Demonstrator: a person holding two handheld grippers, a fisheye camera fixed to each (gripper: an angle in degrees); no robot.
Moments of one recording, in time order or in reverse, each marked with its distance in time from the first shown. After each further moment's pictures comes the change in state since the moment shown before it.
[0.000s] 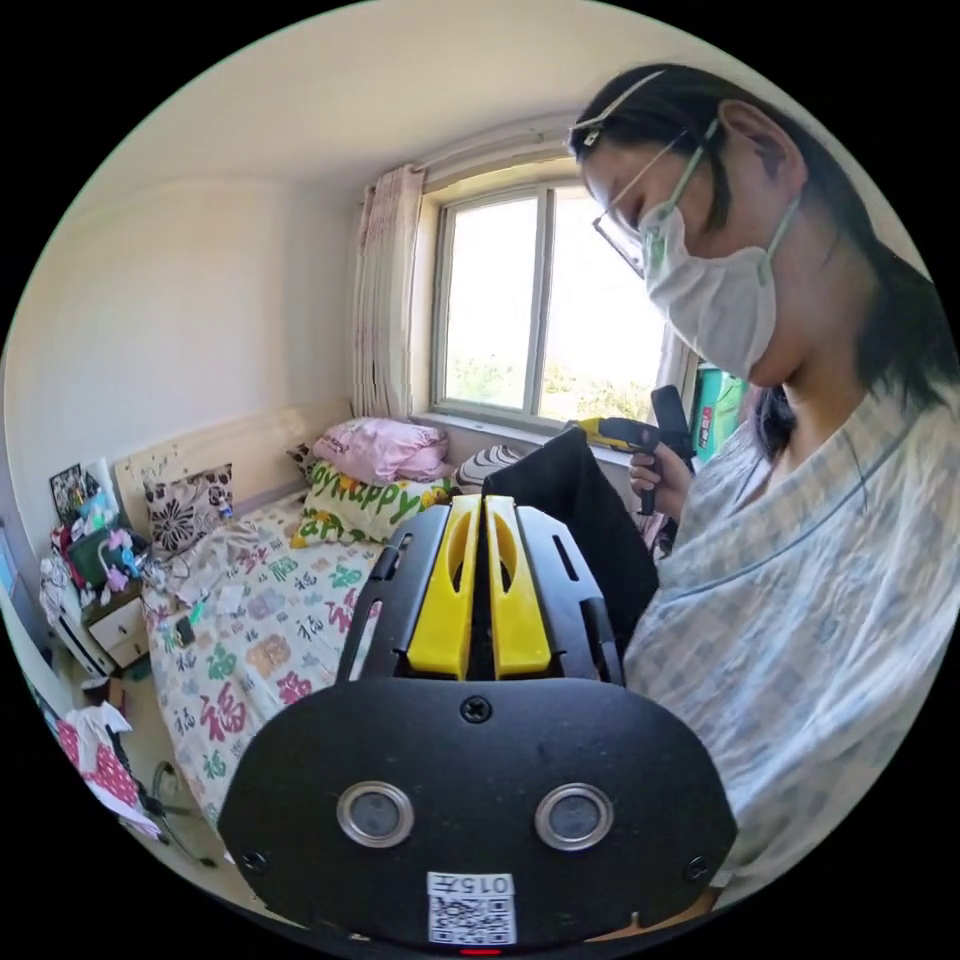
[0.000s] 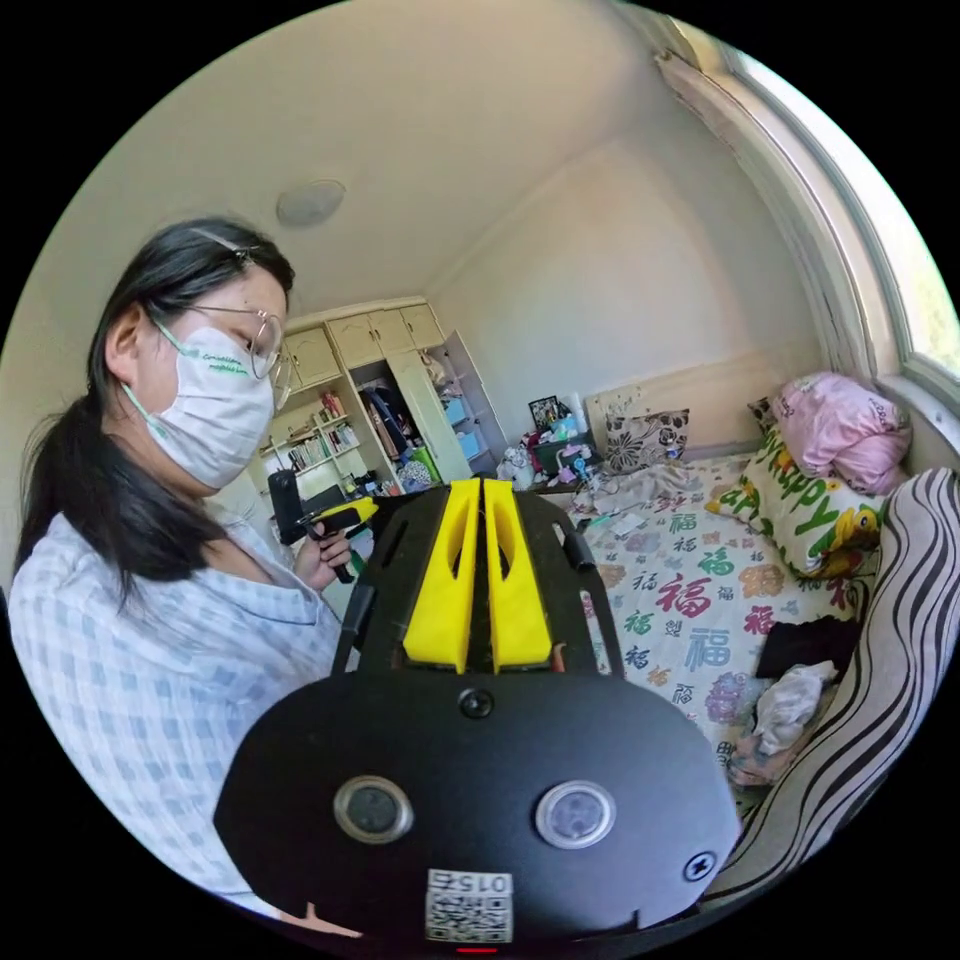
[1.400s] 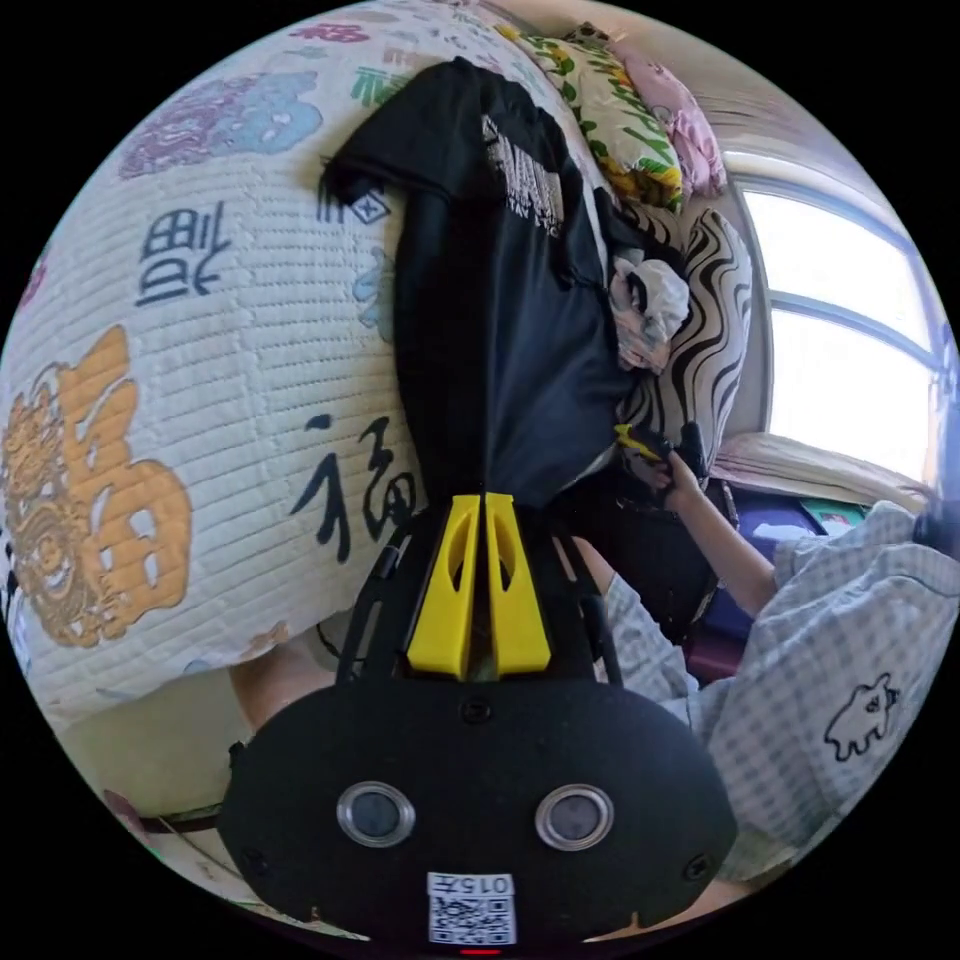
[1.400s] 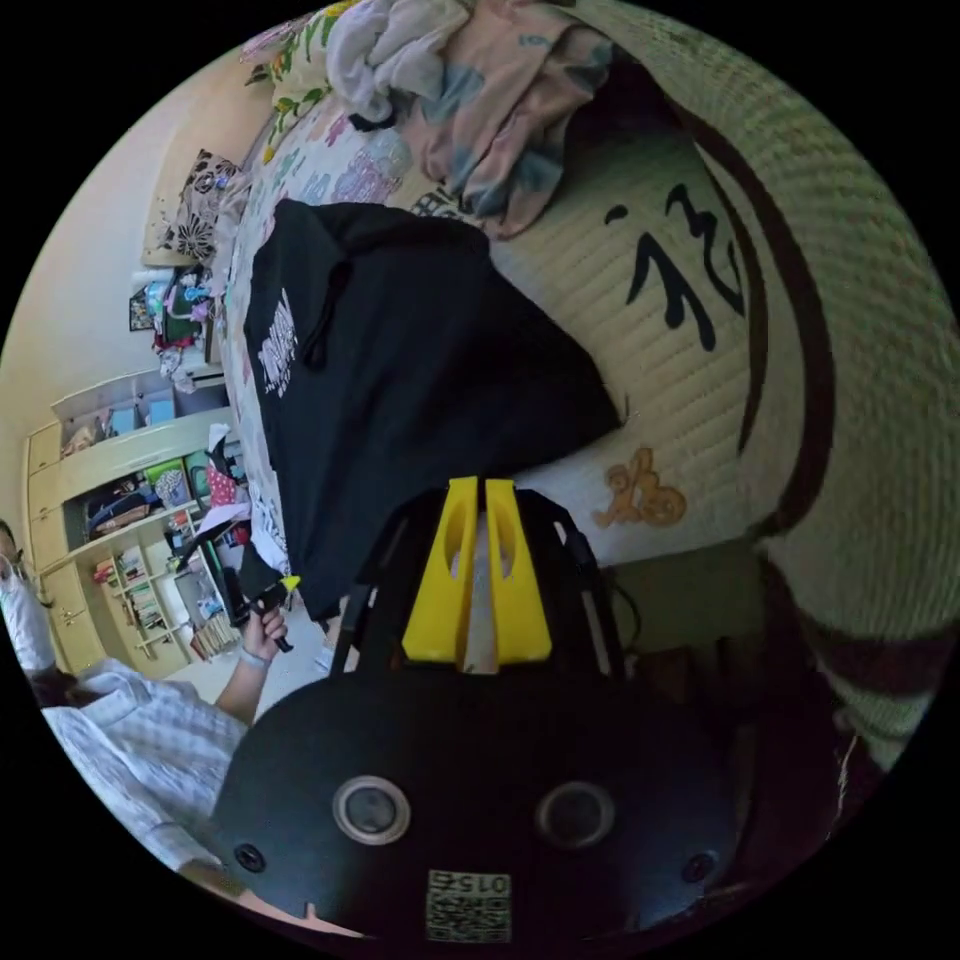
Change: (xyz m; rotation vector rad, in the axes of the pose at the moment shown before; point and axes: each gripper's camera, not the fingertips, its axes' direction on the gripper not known) left arm -0.527 0.731 0.302 -0.821 0.313 -1.049; right arm 0.437 0.244 0.031 -0.754 0.429 1.128
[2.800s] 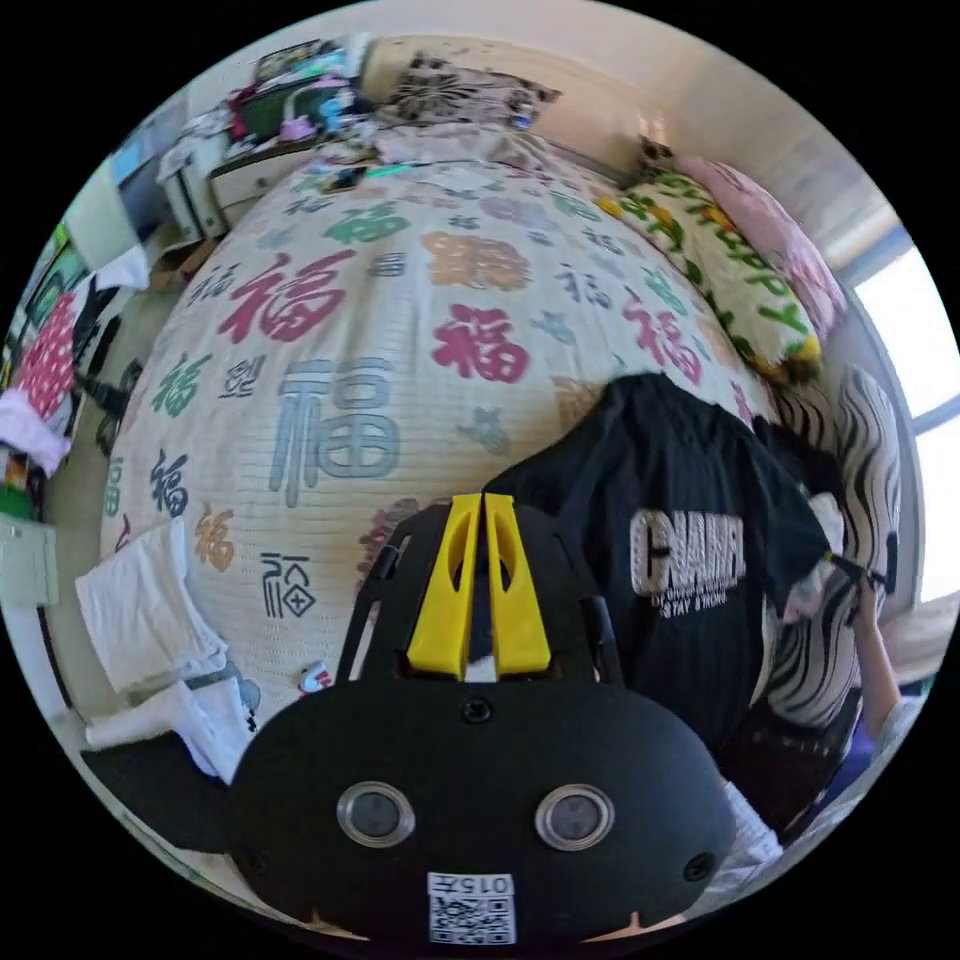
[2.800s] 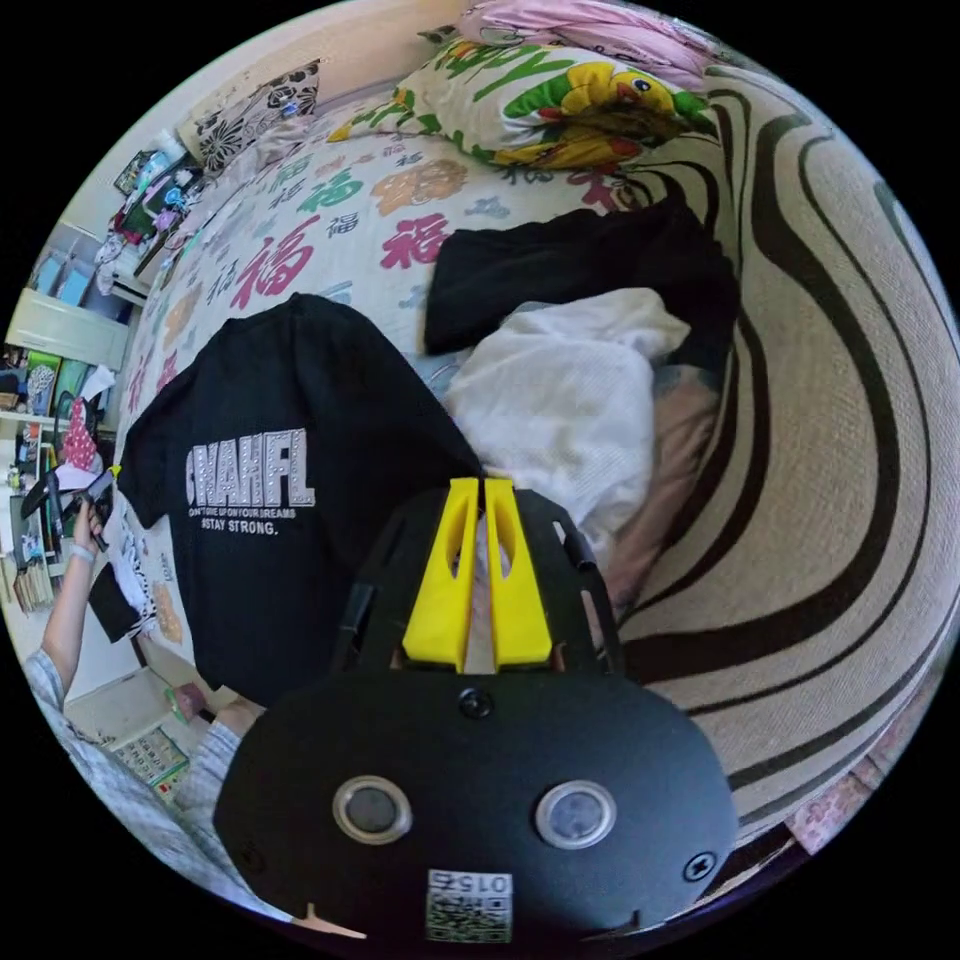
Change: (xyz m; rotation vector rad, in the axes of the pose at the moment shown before) left arm -0.167 -0.232 -0.366 0.453 -0.593 -0.093; right arm -0.213 -0.240 -0.125 0.179 0.542 -0.347
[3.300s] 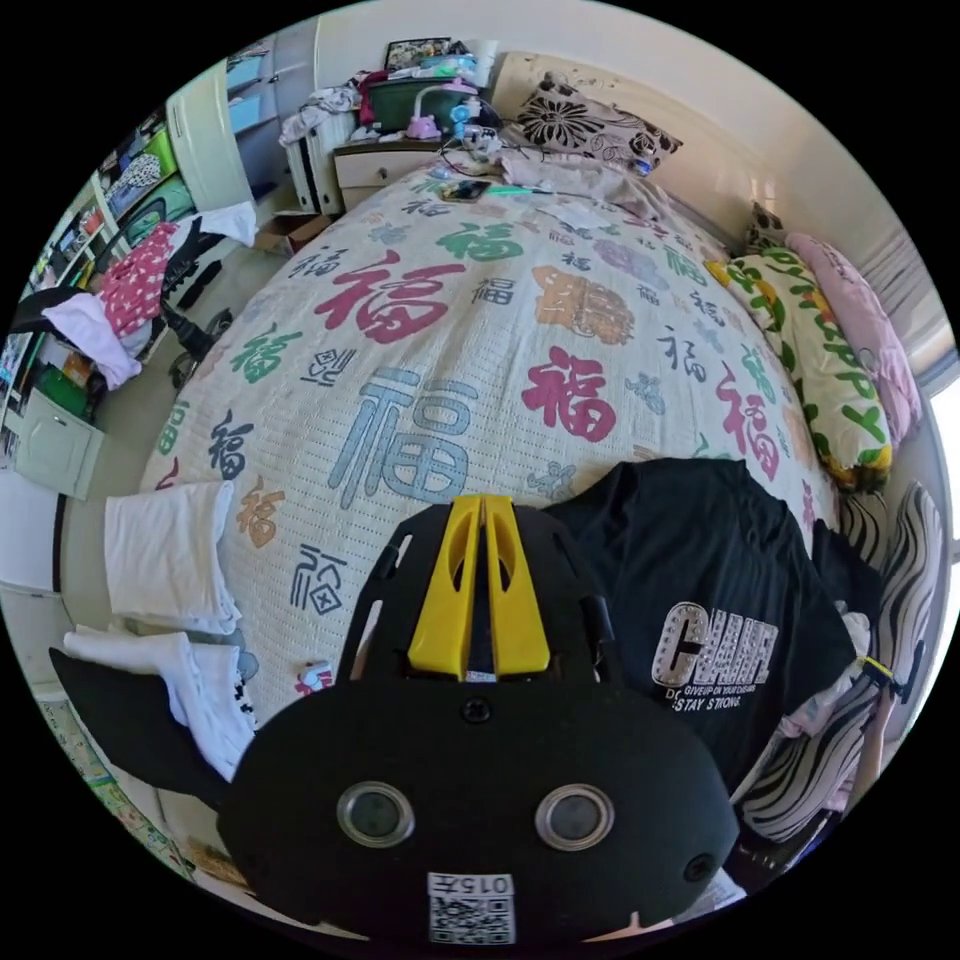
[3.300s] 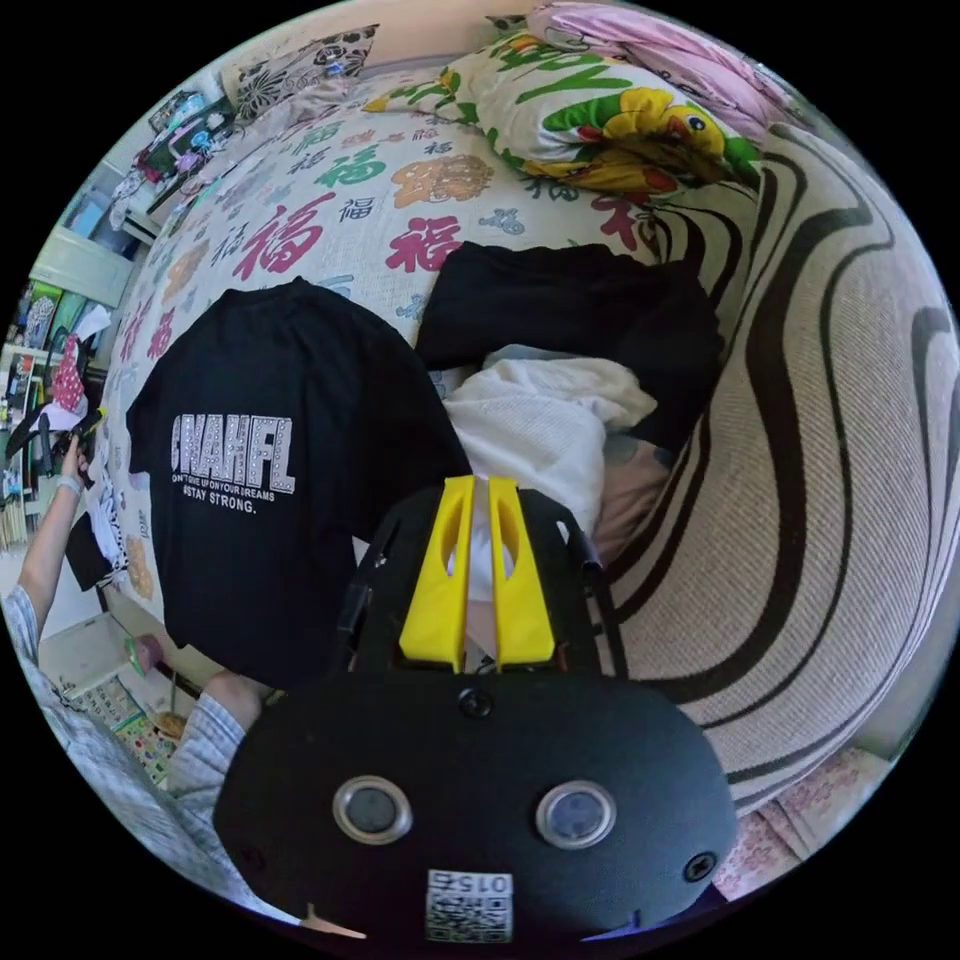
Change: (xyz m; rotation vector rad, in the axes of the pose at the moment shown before) left arm -0.080 -0.027 -0.011 0.084 -0.158 -0.239; right arm -0.017 -0.047 -0.025 -0.035 0.075 -0.139
